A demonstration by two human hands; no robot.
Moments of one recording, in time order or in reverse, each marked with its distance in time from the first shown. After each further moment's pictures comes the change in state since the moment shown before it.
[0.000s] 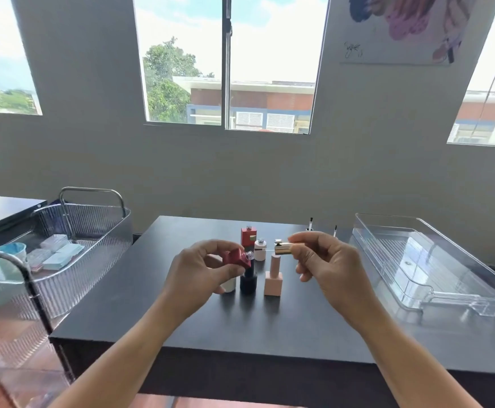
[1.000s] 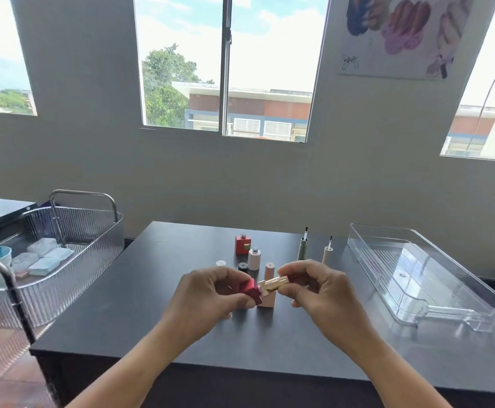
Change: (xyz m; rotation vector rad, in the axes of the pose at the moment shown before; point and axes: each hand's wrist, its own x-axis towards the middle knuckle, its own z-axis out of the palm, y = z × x) left_hand -0.012 0.004 0.019 0.077 -0.138 -0.013; right_hand -0.011 0.015 -0.004 -0.256 -0.095 -0.014
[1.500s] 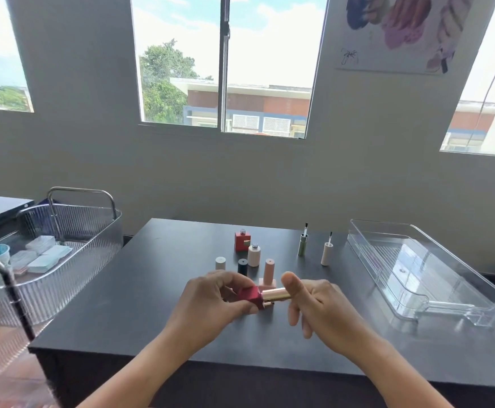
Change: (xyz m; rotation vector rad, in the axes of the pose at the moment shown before) left_hand -0.007 -0.006 0.010 0.107 0.027 0.005; right_hand -0.007 0.014 -0.003 -0.295 -0.192 0.158
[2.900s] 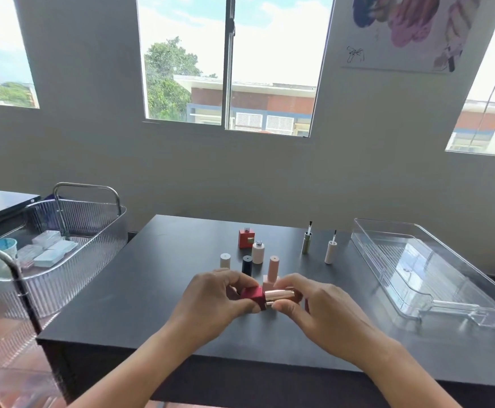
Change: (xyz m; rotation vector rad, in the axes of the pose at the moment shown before) left_hand -0.002 0.000 -0.004 0.175 -0.010 0.076; right_hand -0.006 -0.005 0.000 -0.417 -0.006 -0.267
